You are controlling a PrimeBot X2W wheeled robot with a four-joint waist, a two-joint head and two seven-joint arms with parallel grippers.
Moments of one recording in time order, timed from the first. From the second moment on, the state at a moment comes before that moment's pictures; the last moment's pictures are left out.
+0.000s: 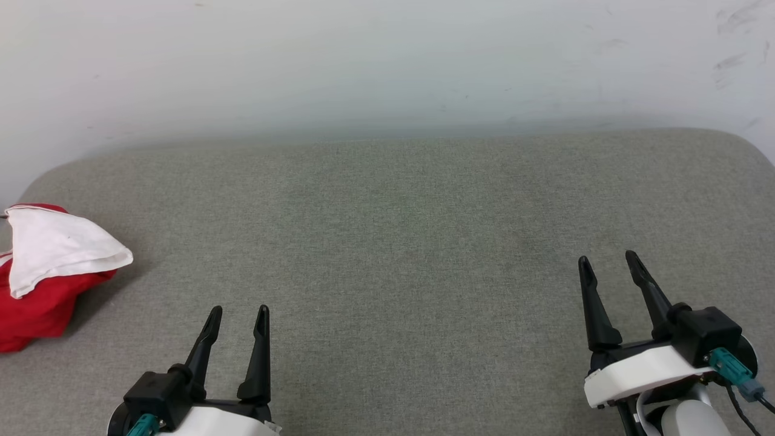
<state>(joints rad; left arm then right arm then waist) 0.07 0.05 -0.02 0.04 -0.25 -0.13 -0.25 -0.10 -0.05 0.01 0.19 0.13 0.13 -0.25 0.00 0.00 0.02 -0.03</state>
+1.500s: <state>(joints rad) 0.10 0.05 0.04 0.07 -0.18 -0.13 -0.26 -0.08 -0.05 0.14 0.22 0.15 0.13 -0.26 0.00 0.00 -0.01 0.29</state>
